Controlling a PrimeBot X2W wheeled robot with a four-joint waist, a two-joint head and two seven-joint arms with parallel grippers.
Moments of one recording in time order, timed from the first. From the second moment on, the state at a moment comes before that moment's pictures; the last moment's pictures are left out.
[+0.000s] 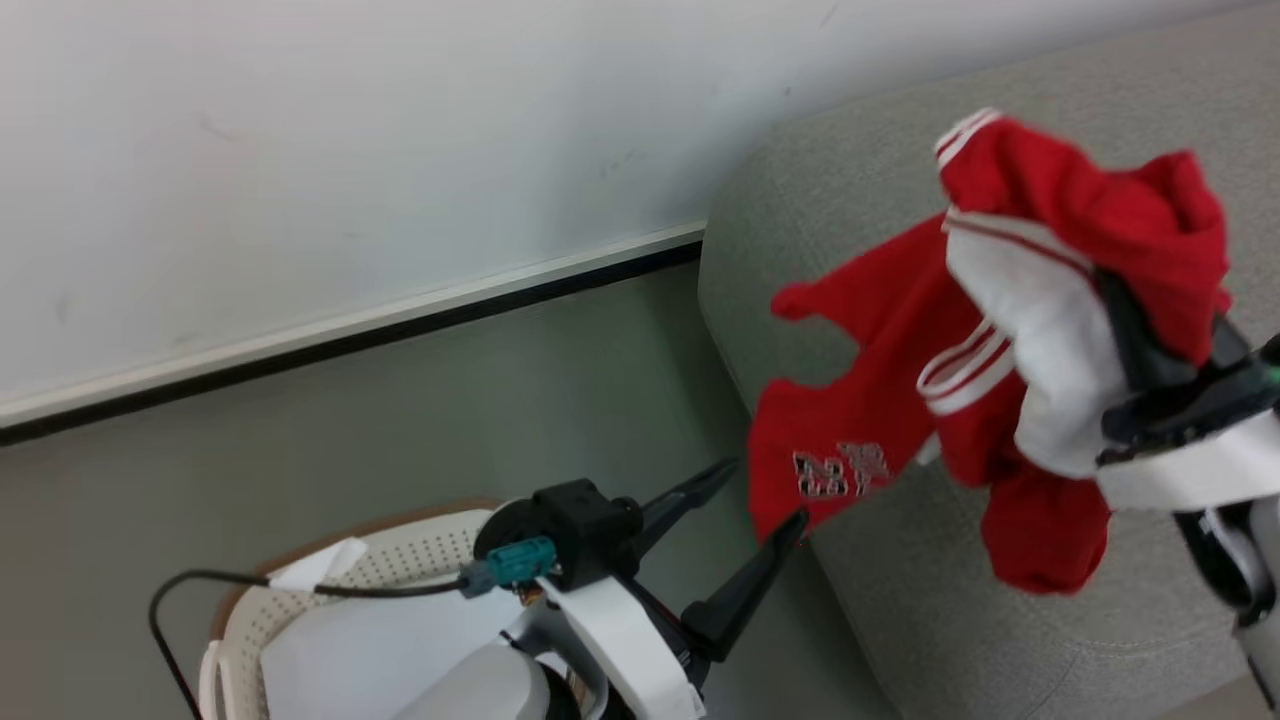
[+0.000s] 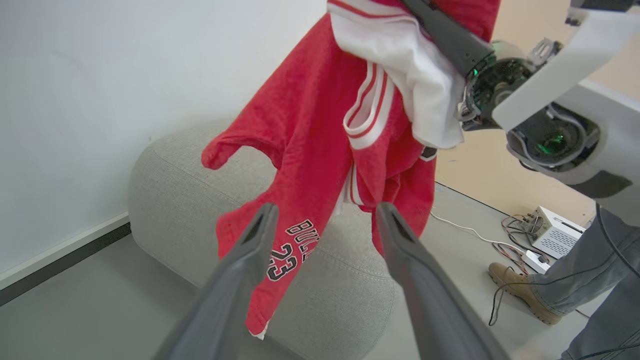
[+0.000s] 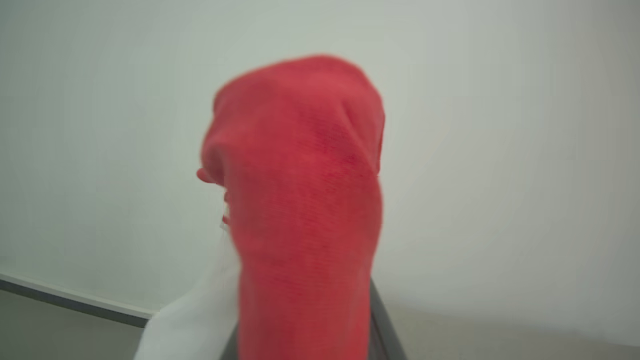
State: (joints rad) left arm -0.44 0.23 -0.77 0.04 -0.57 -0.06 -0.02; right arm -0.52 -0.39 0.31 0.17 0.40 0.13 -0.26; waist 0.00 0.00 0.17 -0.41
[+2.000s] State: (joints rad) left arm -0.42 0.34 -0.63 -0.09 -0.62 0.01 -0.12; right arm -0.87 -0.22 -0.58 0.78 -0.12 0.13 -0.24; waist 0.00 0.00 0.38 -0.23
